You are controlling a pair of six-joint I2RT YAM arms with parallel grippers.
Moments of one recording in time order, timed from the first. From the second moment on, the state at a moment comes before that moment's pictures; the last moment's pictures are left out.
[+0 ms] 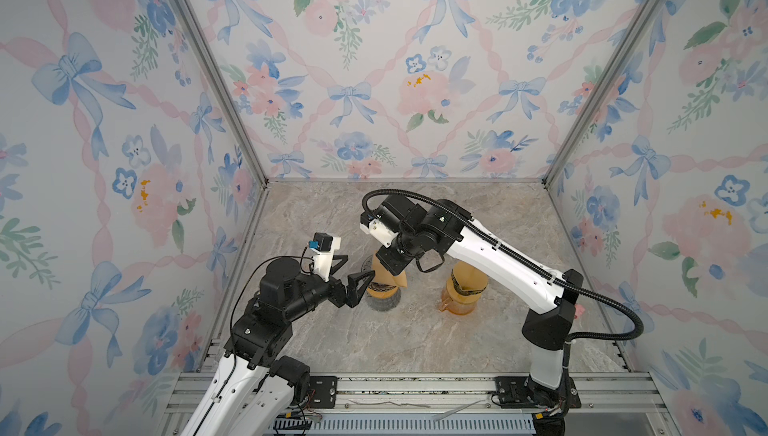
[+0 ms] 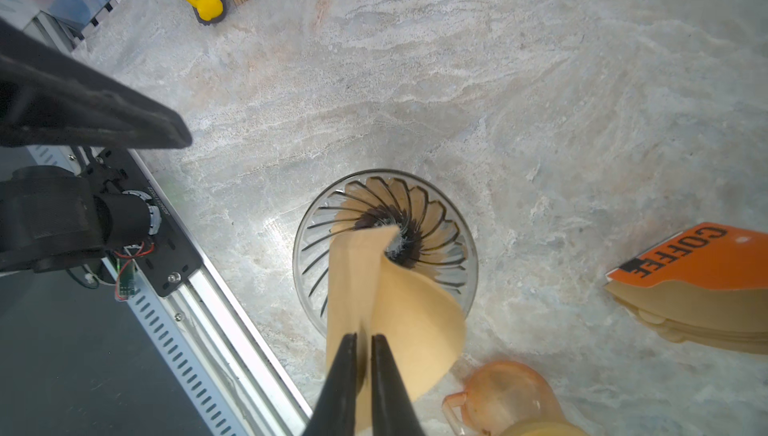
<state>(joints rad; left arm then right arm) -0.38 0.58 0.72 -0.44 0.42 -0.26 1.02 1.94 2.16 -1.30 -0.03 0.13</state>
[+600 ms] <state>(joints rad) -0.38 0.58 0.71 -0.44 0.42 -0.26 1.02 1.79 1.93 -1.11 -0.04 0.21</state>
